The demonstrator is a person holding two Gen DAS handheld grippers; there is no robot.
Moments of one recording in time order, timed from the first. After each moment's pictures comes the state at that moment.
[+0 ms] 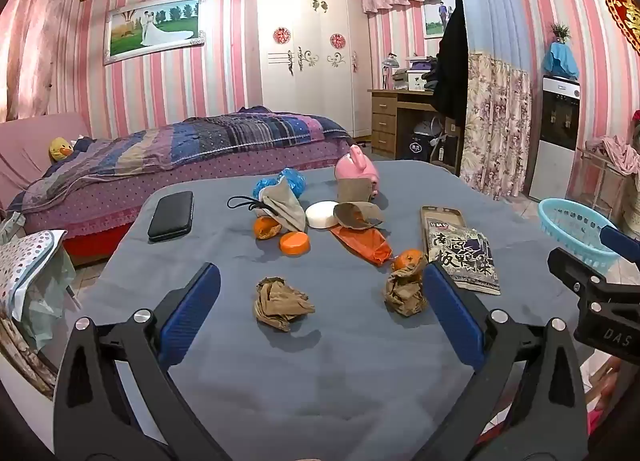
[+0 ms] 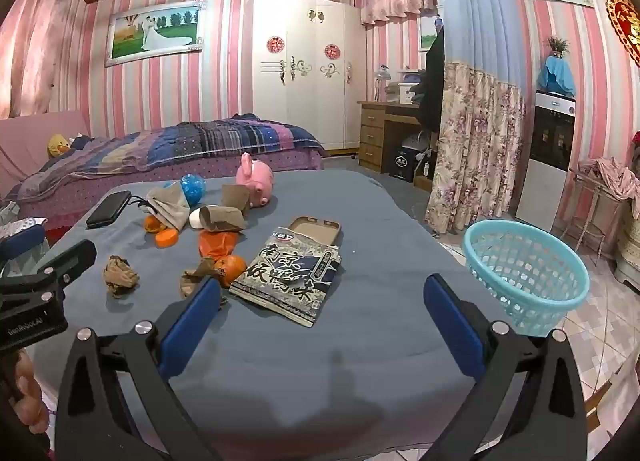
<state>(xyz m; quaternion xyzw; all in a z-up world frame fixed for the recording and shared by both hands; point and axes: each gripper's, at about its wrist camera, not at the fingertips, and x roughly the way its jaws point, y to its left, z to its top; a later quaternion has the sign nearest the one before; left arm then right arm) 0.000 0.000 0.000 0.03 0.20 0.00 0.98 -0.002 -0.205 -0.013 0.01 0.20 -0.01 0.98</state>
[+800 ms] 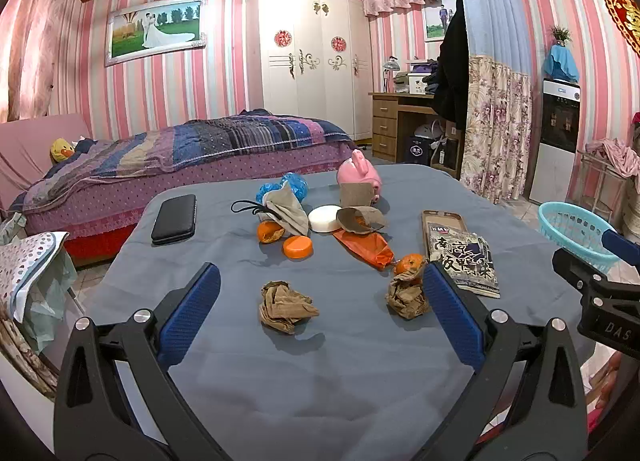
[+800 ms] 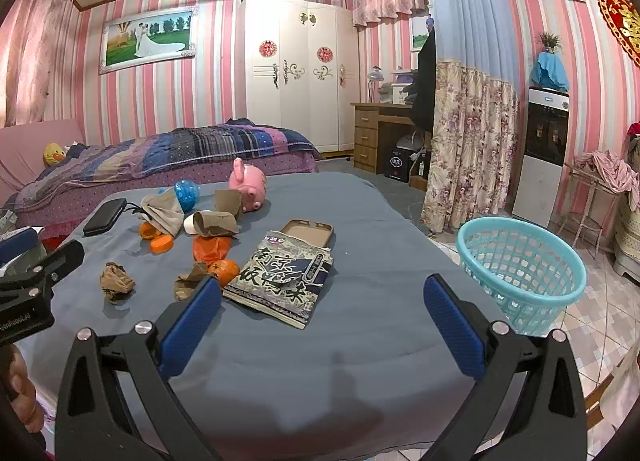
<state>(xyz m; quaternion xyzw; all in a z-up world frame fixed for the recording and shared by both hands) -0.002 0.002 0.003 0.03 0.20 0.00 0.98 -0.006 -0.213 -0.011 0.02 0.19 -0.02 0.98</state>
